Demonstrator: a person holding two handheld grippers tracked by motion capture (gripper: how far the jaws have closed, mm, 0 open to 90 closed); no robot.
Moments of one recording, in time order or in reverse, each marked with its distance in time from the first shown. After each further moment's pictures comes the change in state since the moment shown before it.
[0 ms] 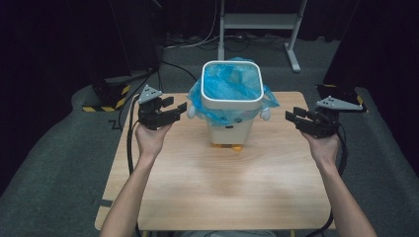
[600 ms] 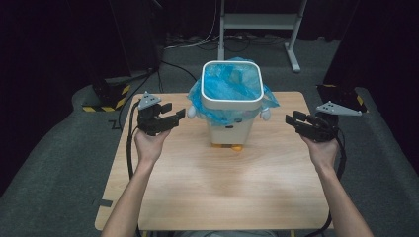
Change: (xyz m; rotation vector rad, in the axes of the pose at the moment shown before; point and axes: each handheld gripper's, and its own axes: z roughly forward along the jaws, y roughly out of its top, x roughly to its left) left arm 0.002 -0.019 0.000 0.029 0.013 -0.018; right arm -0.002 -0.015 0.001 -0.012 -0.003 0.013
